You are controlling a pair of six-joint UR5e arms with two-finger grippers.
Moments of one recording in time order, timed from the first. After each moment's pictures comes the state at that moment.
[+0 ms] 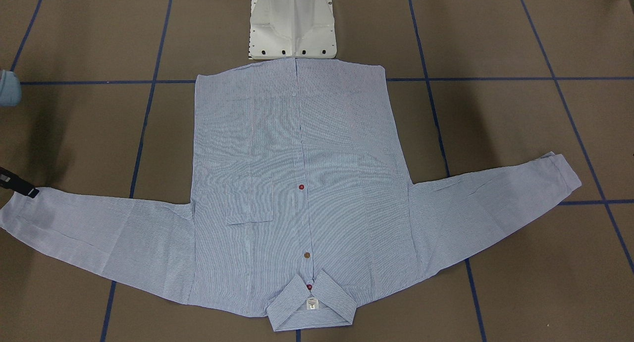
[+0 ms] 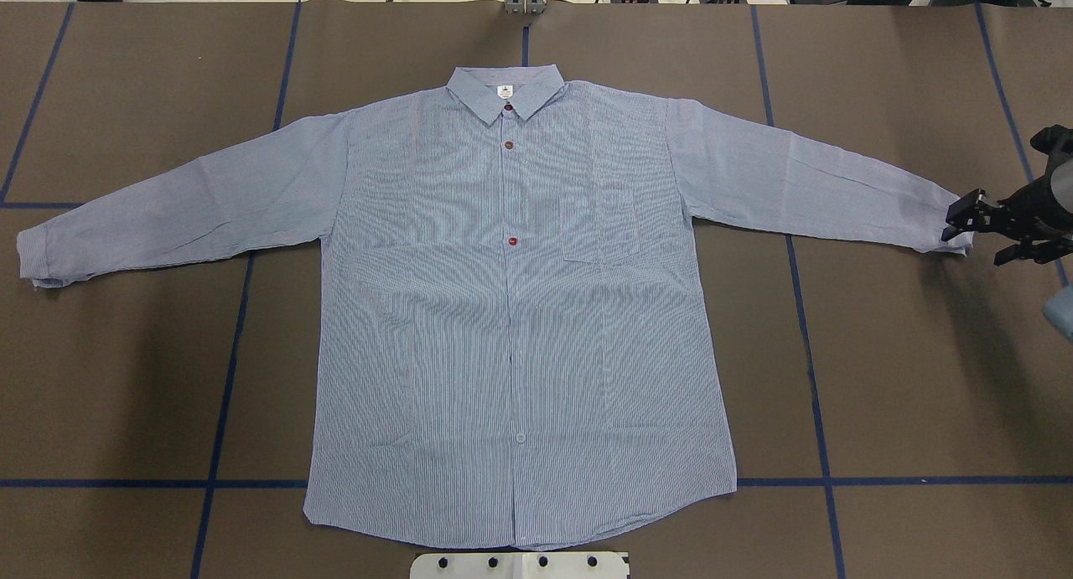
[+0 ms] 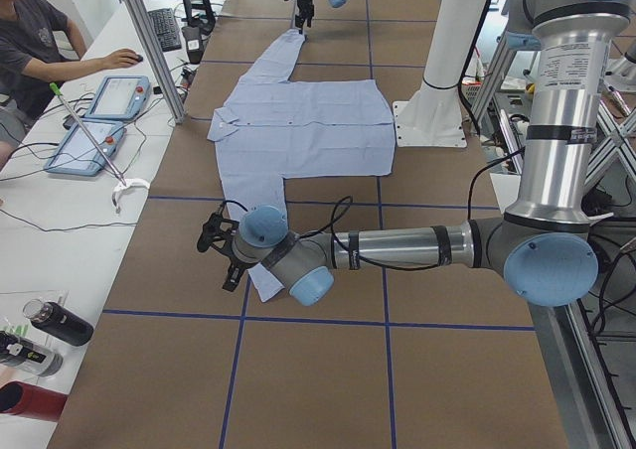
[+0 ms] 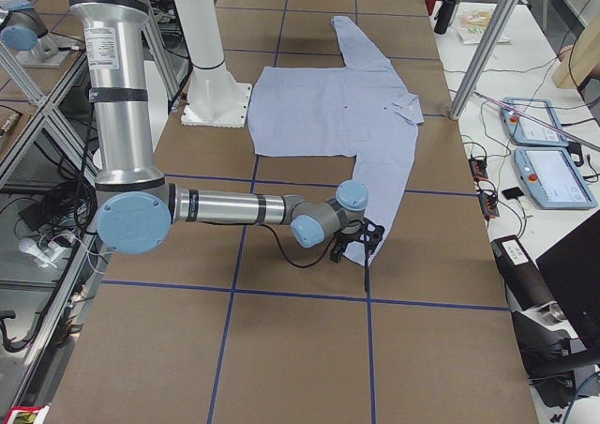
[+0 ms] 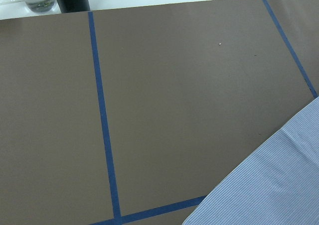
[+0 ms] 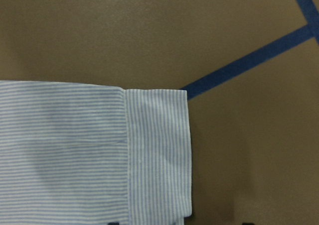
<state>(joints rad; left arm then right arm) -1.45 -1.63 -1.40 -2.45 -2.39 -0.40 1.12 -1.52 1.39 -0.98 2.25 1.11</state>
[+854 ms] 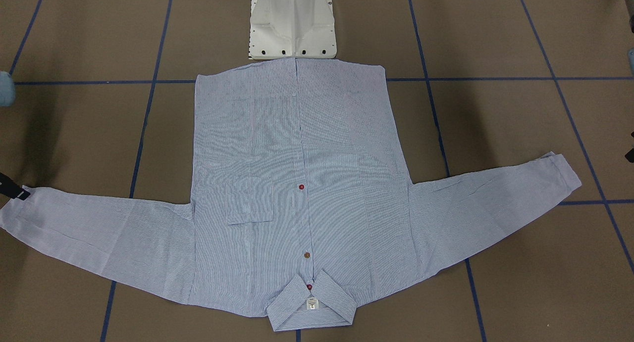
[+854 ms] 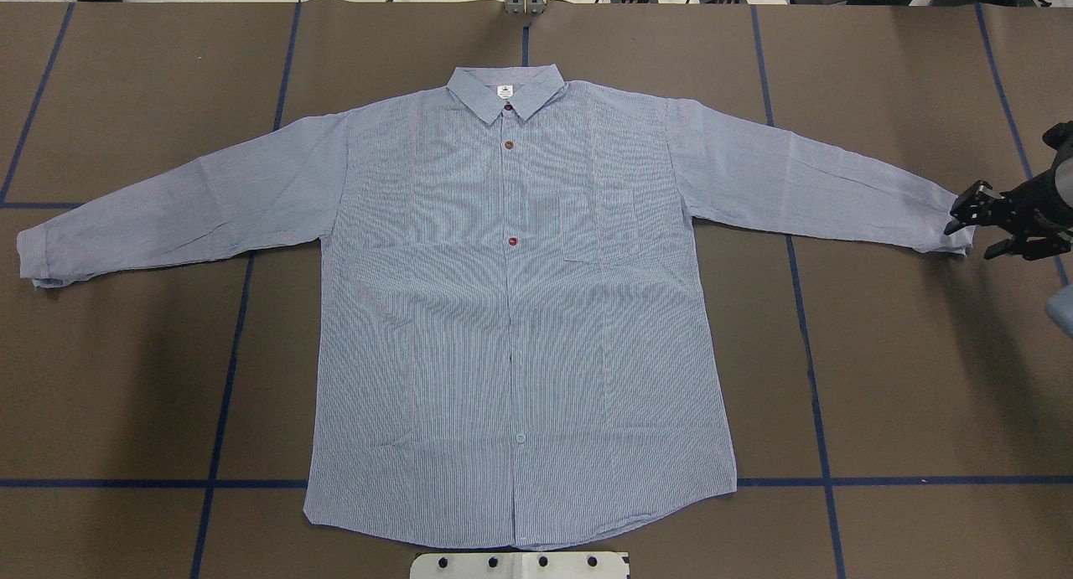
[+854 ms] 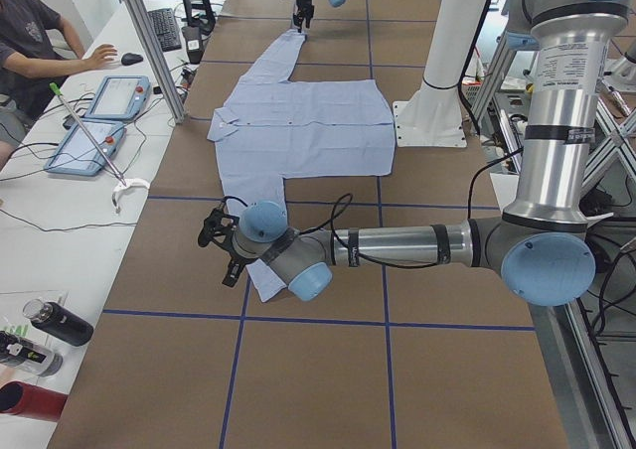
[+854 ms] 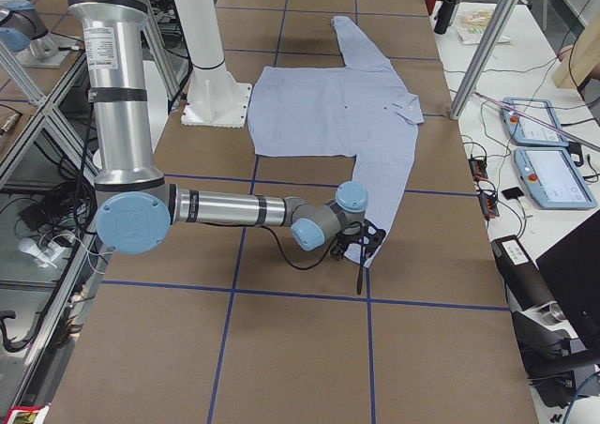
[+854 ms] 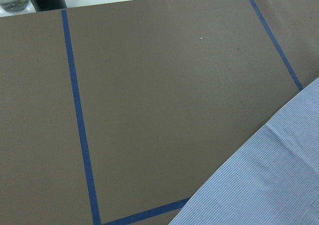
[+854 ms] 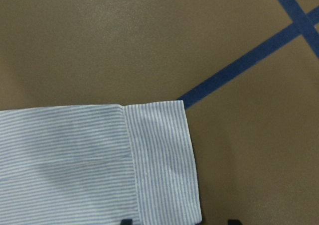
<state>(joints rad) -1.44 -1.63 -1.41 -2.45 -2.38 -0.39 1.13 -1.50 1.36 -0.91 2.25 1.27</state>
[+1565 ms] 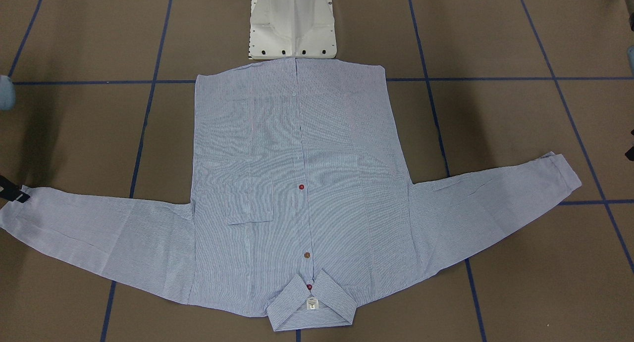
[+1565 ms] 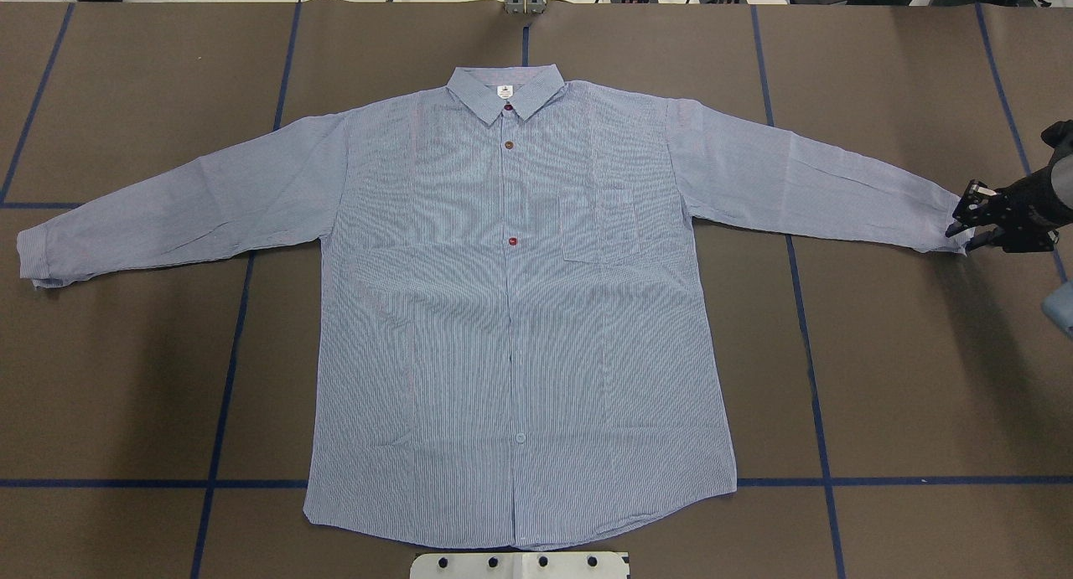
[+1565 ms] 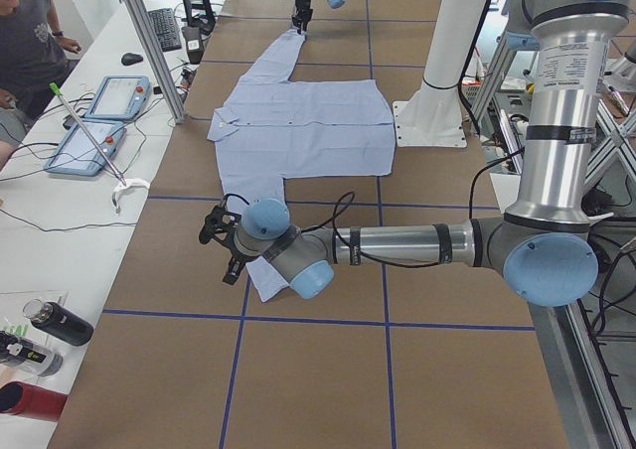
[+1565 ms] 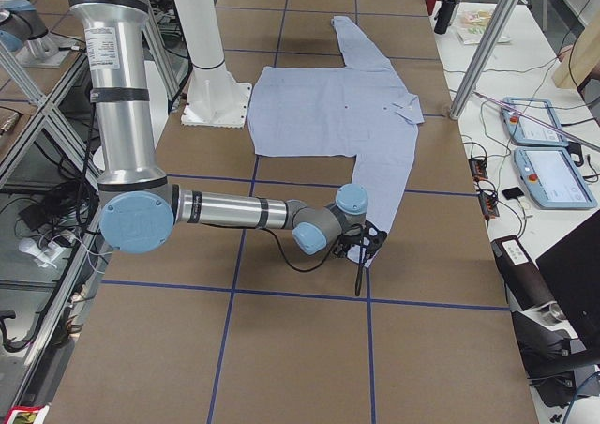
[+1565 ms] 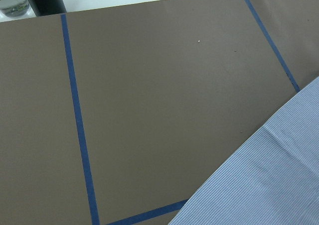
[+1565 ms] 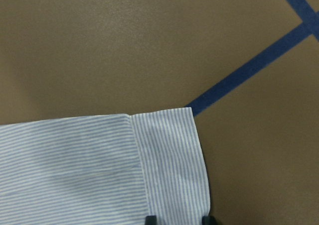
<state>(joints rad) -1.44 -1.62 -1.44 -2.45 -2.38 -0.39 1.13 -1.49 1.34 -0.87 2.25 1.32</state>
